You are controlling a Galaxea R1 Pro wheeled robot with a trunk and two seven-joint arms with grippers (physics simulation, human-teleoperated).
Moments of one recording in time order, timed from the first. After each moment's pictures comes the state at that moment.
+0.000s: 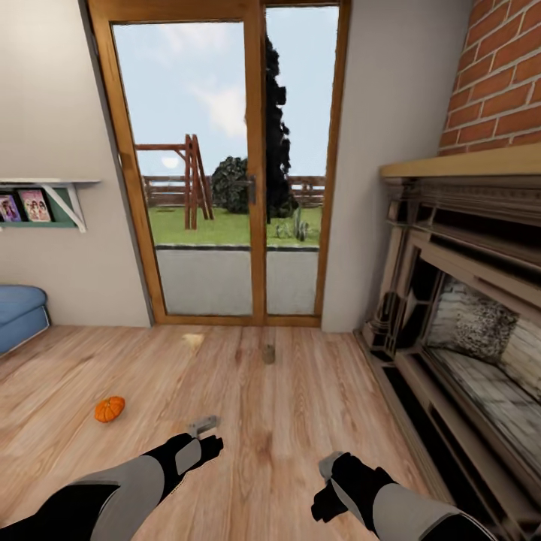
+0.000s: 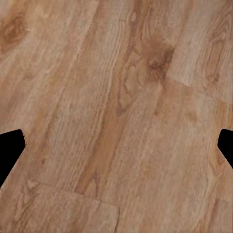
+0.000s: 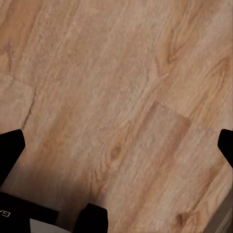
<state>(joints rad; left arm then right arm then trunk) -0.82 -0.09 0.03 0.02 0.36 0.16 0.16 -0.70 0.12 0.41 -0.10 0.02 0.53 0.12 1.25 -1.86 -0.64</state>
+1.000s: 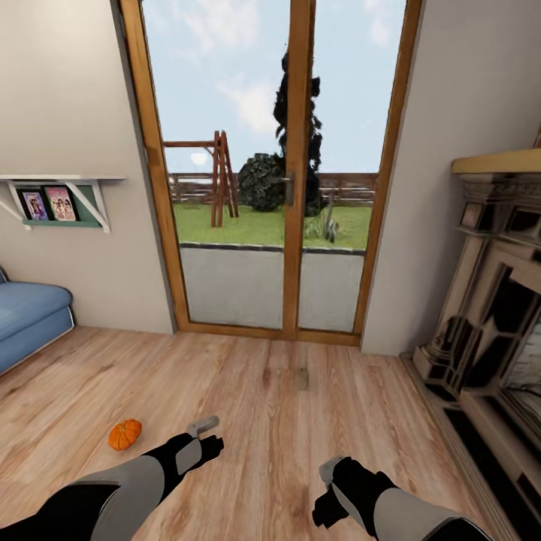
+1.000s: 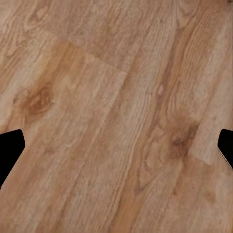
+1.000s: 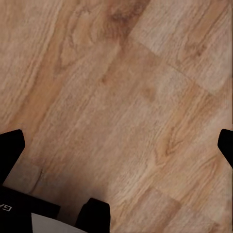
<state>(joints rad) -0.82 -0.09 0.03 0.03 0.36 0.16 0.16 -0.69 0.12 0.40 -0.10 0.02 0.53 0.12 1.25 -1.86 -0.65</state>
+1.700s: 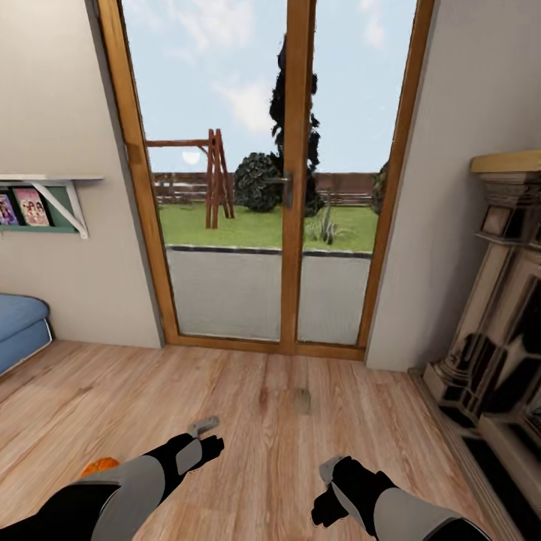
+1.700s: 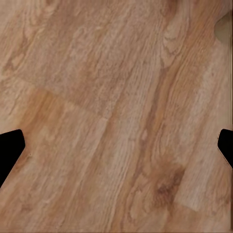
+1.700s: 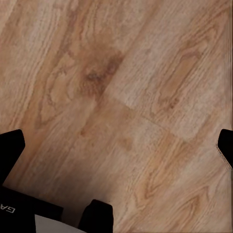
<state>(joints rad) -0.82 -0.09 0.03 0.03 0.36 0.16 0.16 -0.69 0.12 0.40 -0.11 0.01 0.53 0.12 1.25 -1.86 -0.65</state>
